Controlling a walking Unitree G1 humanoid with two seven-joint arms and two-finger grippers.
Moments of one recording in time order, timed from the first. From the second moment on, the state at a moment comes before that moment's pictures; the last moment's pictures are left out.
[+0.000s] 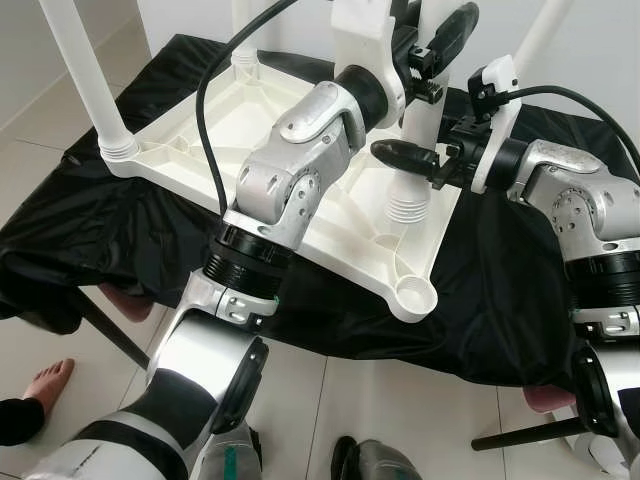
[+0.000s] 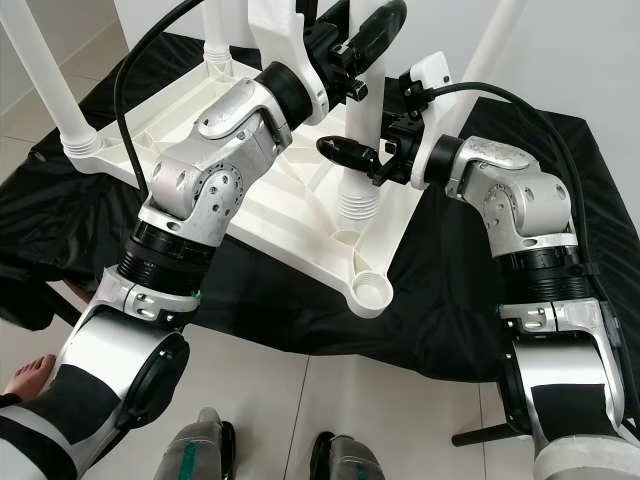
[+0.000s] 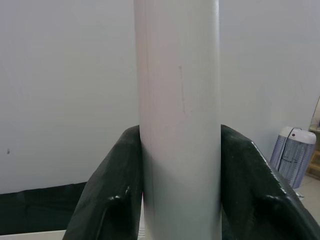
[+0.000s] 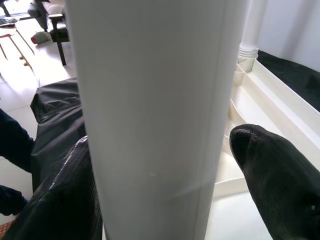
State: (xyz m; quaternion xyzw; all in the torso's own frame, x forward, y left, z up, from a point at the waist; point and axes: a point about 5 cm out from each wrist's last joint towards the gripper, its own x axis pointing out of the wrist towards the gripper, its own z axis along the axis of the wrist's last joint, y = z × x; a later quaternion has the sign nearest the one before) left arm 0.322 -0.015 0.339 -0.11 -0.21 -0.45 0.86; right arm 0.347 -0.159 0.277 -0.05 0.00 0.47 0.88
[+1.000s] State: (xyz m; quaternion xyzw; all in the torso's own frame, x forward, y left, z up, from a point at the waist) left arm 0.319 -0.021 0.331 -0.09 -0.20 -0.45 0.86; right arm 0.347 -0.161 0.280 -0.08 0.01 0.48 0.87
